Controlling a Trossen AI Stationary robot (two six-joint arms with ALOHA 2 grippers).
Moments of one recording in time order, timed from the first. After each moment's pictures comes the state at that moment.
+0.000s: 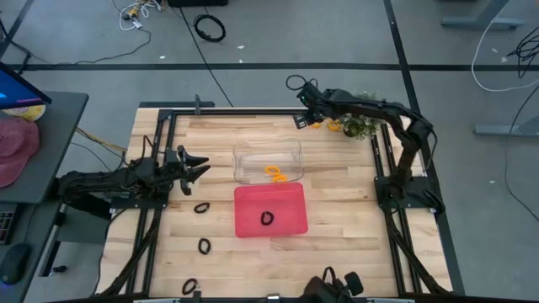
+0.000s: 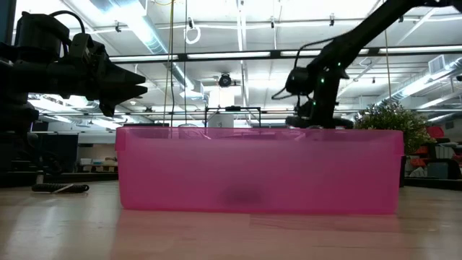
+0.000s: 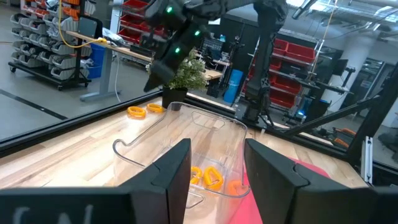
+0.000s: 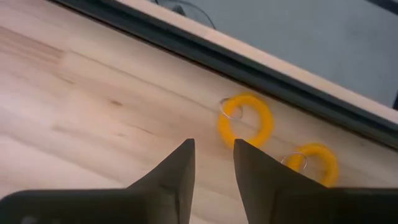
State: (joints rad) left arm 0.04 0.03 0.01 0.07 -0.27 -0.28; right arm -0.67 1.82 1.34 -0.70 0.24 0.44
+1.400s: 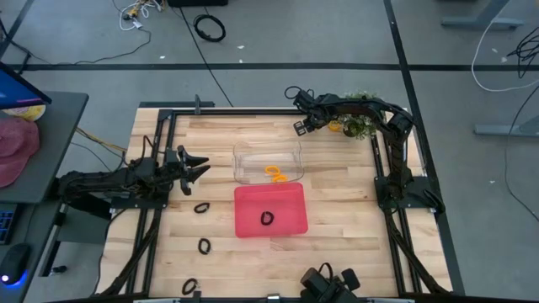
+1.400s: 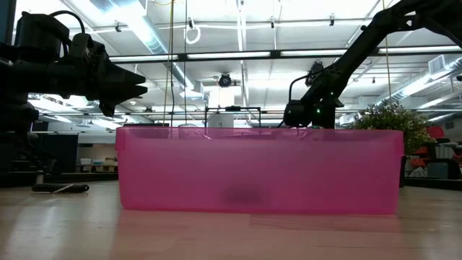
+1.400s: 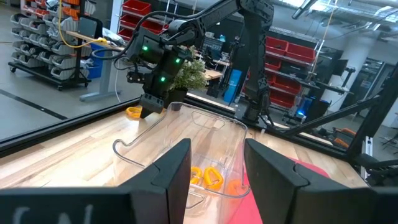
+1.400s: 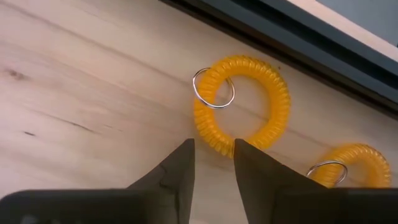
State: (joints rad) left arm 0.04 0.03 0.01 0.07 -0.27 -0.28; right arm -0.71 2.02 1.34 -0.67 0.22 0.40
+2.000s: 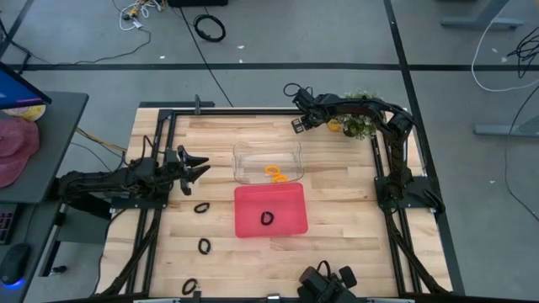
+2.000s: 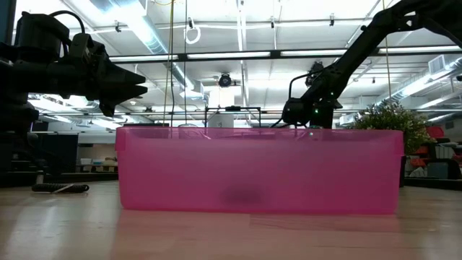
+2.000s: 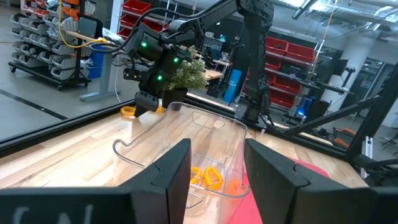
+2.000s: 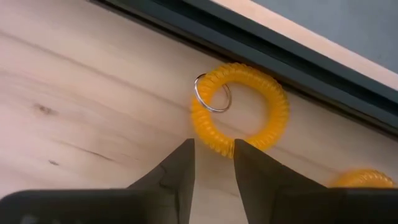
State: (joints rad) left arm 0.04 0.03 0.01 0.07 -0.27 -0.28; right arm -0.71 2.02 1.34 -0.60 0.22 0.40
